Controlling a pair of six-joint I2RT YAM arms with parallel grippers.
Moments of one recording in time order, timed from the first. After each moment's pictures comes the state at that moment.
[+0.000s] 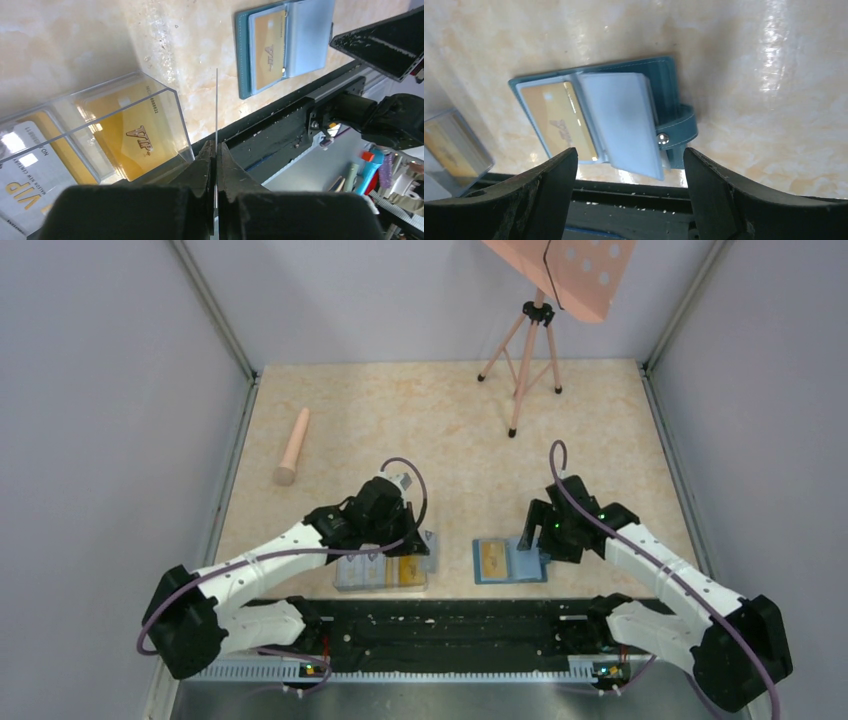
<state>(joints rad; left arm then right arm) -0.78 1.11 0.71 -0.43 0.22 -0.86 0.49 0.99 0.62 -0.74 -0.02 0.72</state>
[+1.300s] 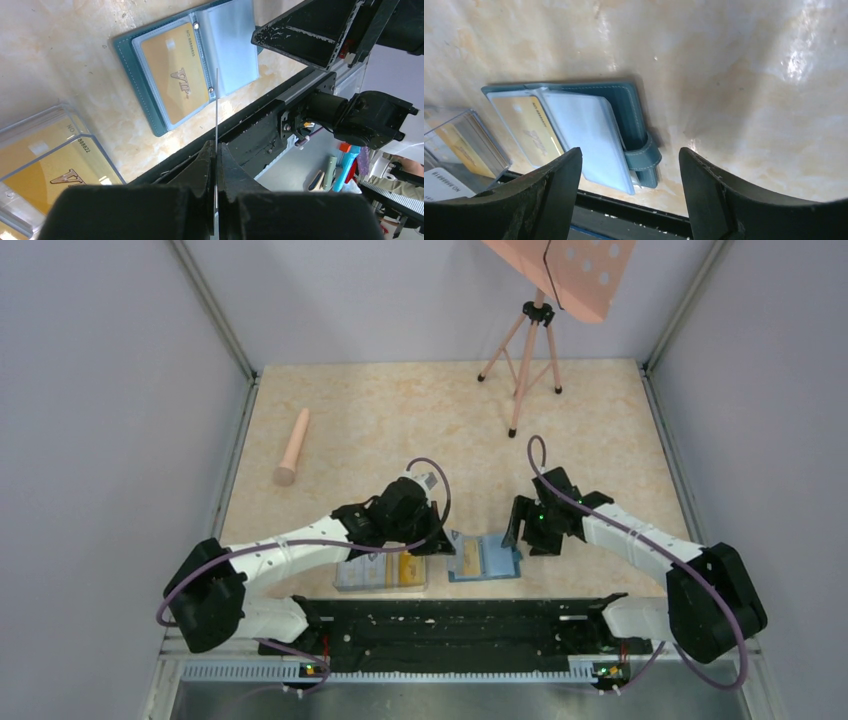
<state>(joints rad) -0.89 1.29 0.76 -0.24 0.24 -0.94 0.47 1.23 0.62 -0.55 -0.16 0.71</state>
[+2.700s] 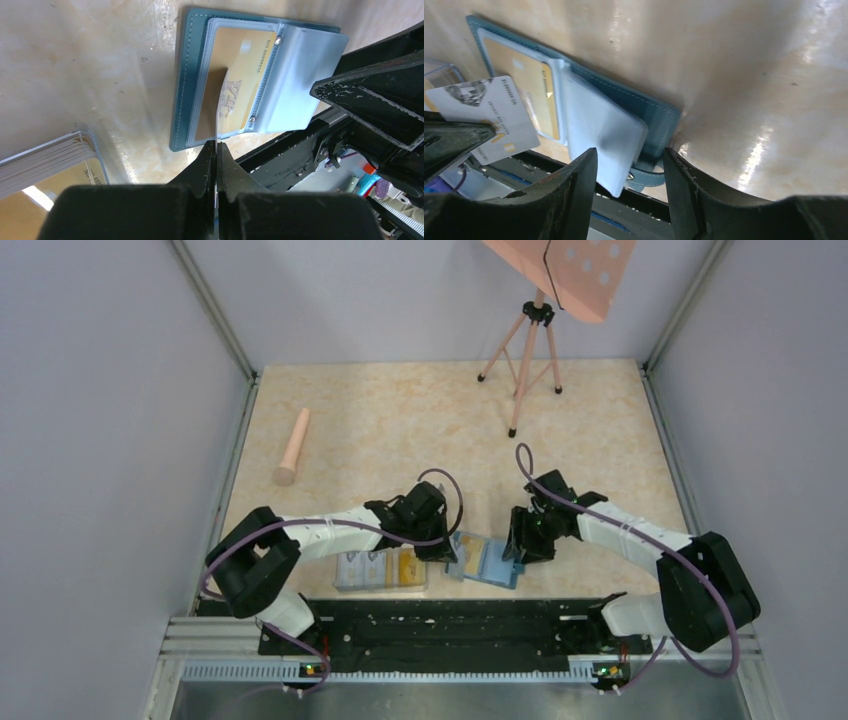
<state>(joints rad) -0.89 1.55 0.80 -0.22 0.22 -0.98 0.47 1.30 0.61 -0.51 -0.32 0.58</state>
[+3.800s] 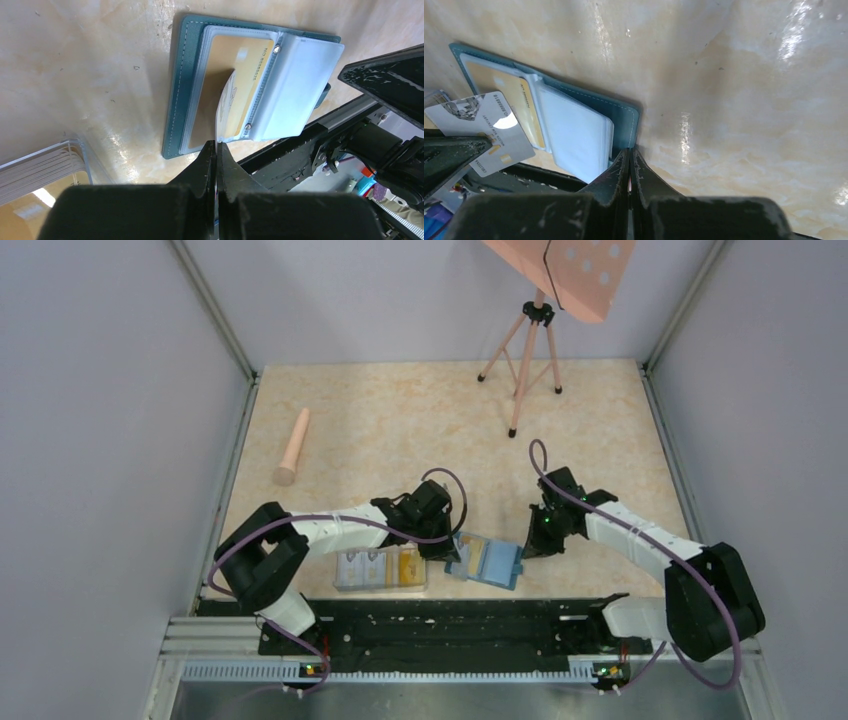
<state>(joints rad) -0.90 1.60 0.85 -0.25 0.21 -1.00 0.41 1.24 0.64 -0.63 -0.20 0.60</state>
